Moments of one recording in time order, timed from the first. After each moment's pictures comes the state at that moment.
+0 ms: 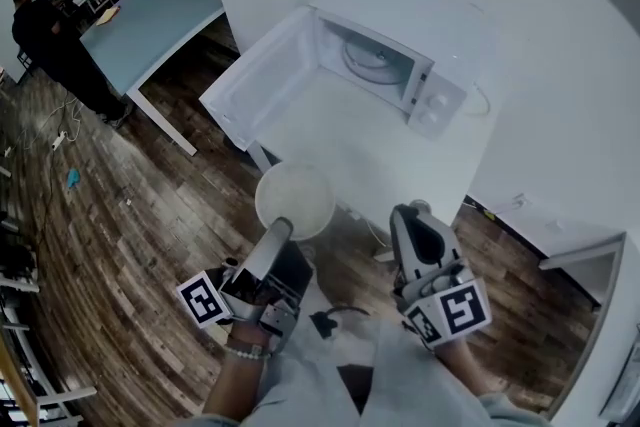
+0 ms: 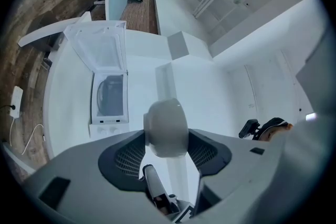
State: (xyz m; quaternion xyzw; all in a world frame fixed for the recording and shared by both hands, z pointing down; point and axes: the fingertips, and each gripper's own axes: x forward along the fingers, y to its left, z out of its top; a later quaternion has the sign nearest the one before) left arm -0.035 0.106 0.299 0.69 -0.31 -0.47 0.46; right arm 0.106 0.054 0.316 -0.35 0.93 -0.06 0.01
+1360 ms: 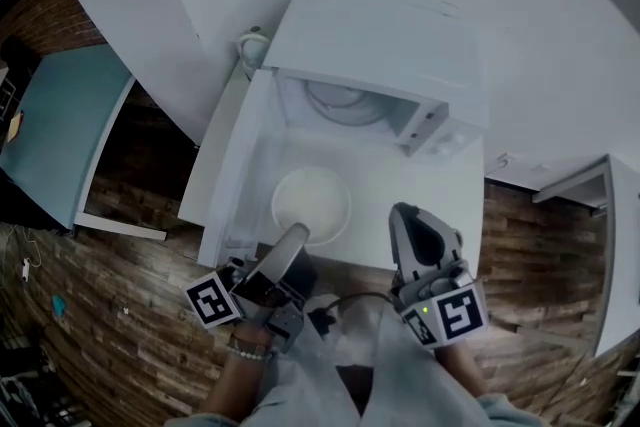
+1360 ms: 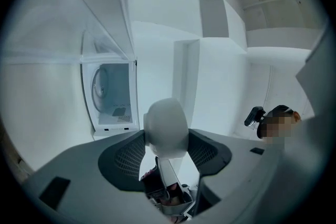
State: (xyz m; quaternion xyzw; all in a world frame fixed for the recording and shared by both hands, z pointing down) left arm -0.134 -0.110 0.325 0.74 -0.16 -0.32 0.57; right arm -0.006 -0.106 0.313 -0.55 0.83 -0.04 0.00
